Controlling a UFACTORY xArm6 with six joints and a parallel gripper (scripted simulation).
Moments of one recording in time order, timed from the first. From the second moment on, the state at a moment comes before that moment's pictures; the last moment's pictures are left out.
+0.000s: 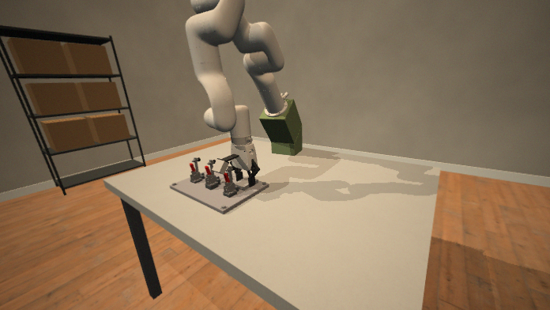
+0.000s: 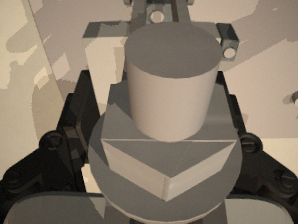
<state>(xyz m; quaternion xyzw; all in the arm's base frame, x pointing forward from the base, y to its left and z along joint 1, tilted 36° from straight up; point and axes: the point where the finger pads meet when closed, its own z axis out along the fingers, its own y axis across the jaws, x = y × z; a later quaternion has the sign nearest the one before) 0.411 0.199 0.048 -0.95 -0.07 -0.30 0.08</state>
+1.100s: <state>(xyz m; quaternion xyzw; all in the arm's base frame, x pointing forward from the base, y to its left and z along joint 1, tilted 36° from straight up) 0.412 0.197 0.048 -0.95 -0.07 -0.30 0.08</state>
